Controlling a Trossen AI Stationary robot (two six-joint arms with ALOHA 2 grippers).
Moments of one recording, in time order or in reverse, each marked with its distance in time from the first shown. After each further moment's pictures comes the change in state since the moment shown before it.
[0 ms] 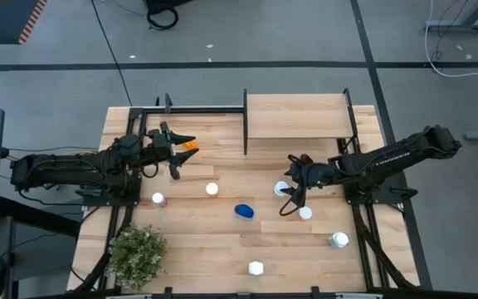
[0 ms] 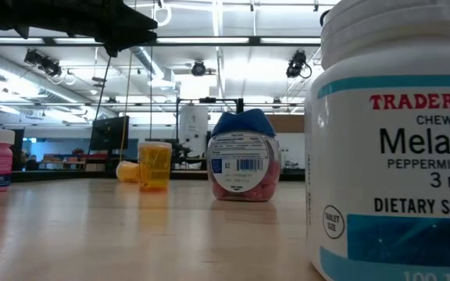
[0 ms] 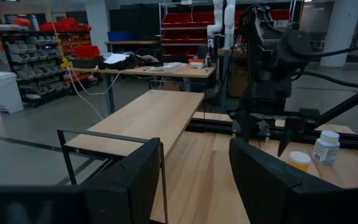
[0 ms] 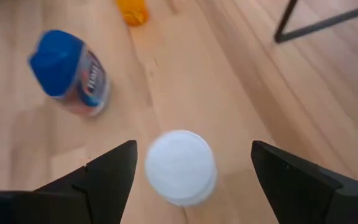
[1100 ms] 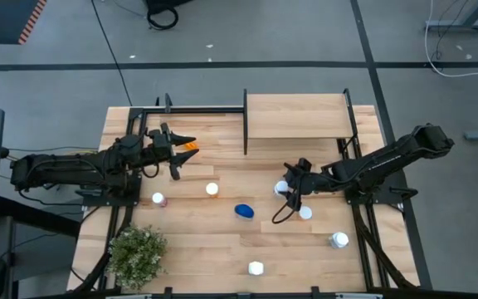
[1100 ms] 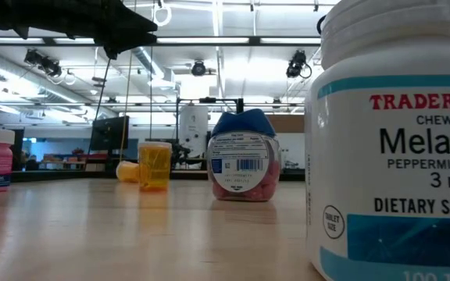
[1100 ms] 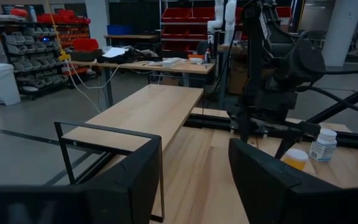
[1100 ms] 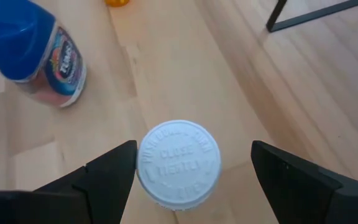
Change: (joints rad) left arm -0.001 0.001 0.000 -0.021 0.000 -0.026; right arm 0.064 0.116 0.000 0.042 0.124 0.030
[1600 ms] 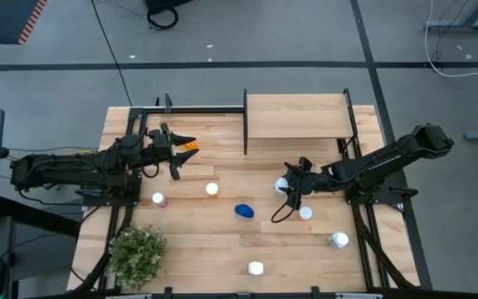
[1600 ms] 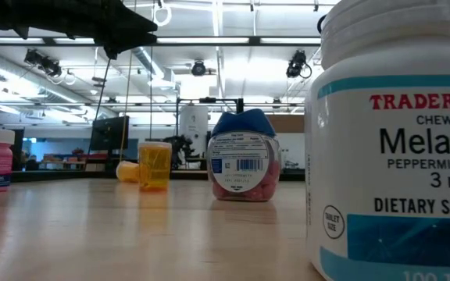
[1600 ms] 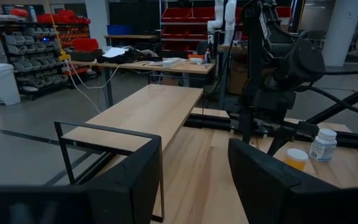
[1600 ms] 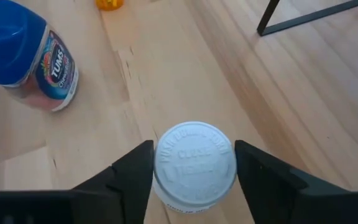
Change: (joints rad) left arm 0.000 0.000 0.000 0.000 0.000 0.000; right arm 0.000 0.000 0.000 -0.002 0.023 0.000
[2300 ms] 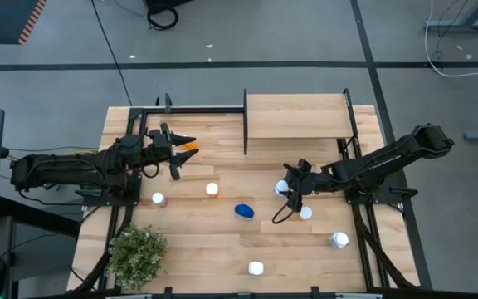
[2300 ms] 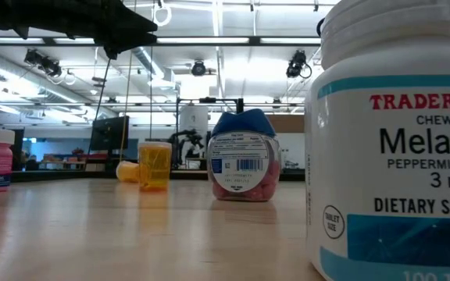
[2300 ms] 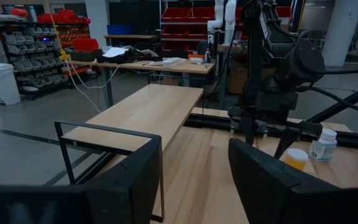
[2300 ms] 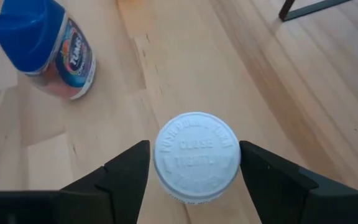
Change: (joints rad) left arm 0.000 0.000 0.000 -0.001 0.000 0.000; right arm 0.000 0.000 0.001 -0.010 -0.070 0.017
